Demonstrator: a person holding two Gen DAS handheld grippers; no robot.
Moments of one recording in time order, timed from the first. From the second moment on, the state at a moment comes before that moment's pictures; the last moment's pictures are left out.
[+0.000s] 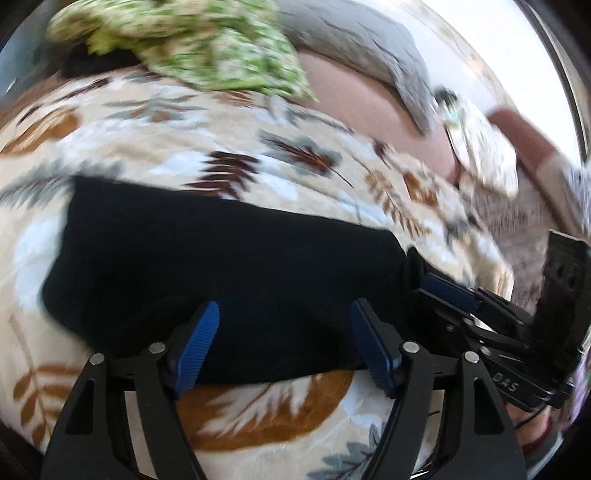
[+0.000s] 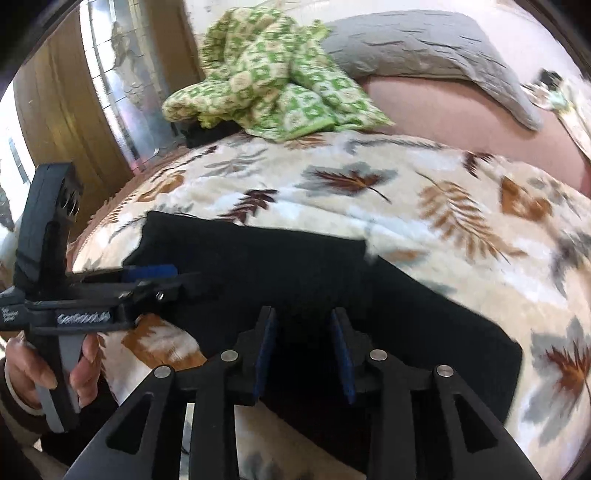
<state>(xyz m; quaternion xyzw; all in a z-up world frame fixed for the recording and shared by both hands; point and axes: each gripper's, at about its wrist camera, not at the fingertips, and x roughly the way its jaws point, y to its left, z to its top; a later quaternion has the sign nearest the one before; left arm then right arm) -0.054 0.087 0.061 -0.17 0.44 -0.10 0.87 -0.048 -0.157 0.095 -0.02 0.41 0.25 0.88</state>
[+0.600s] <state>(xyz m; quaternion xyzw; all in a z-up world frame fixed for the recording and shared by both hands) -0.077 0.168 0.027 -0.32 0.40 0.05 0.86 0.049 0.040 0.078 -0.12 0.44 0.45 0.77</state>
